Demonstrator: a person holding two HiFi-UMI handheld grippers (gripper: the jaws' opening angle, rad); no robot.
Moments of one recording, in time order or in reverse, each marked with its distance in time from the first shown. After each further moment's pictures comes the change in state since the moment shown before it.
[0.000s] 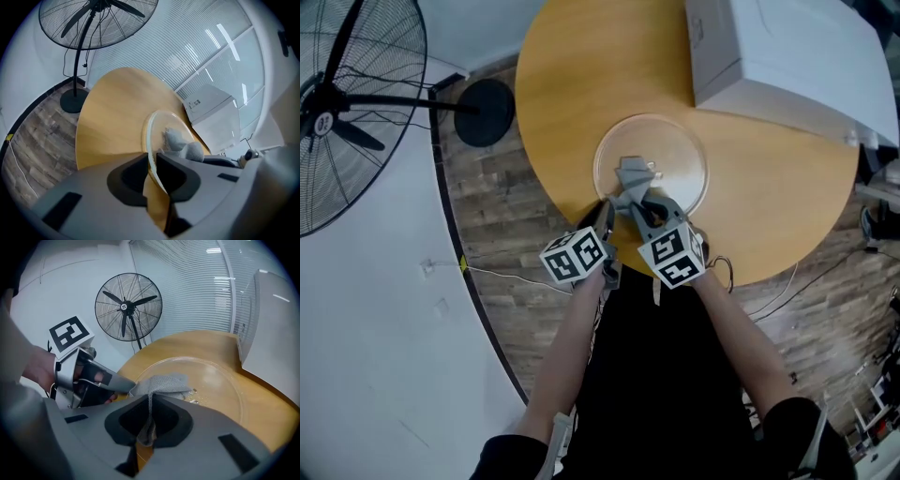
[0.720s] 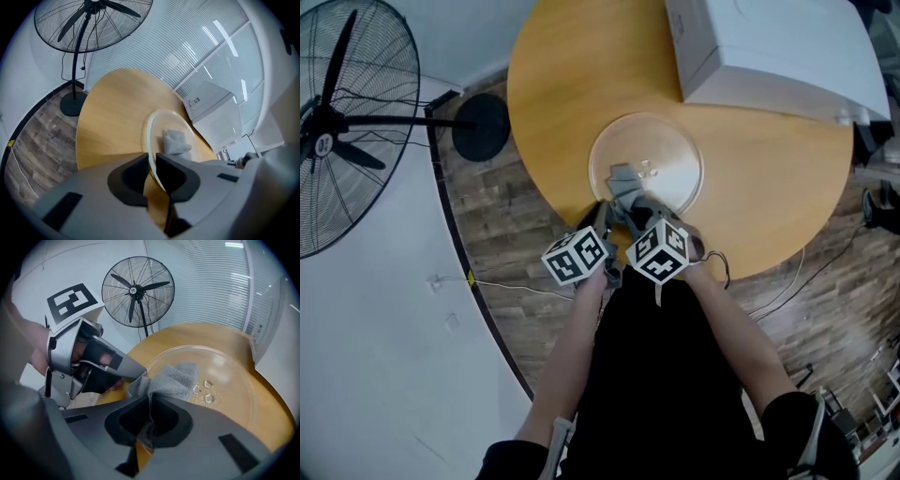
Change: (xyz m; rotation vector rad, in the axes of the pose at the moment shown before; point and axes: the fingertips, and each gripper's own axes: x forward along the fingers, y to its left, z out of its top) left arm -0.001 0.002 0.001 0.037 0.008 0.020; right arm 0.019 0.023 -0.024 -0.105 0.149 0.025
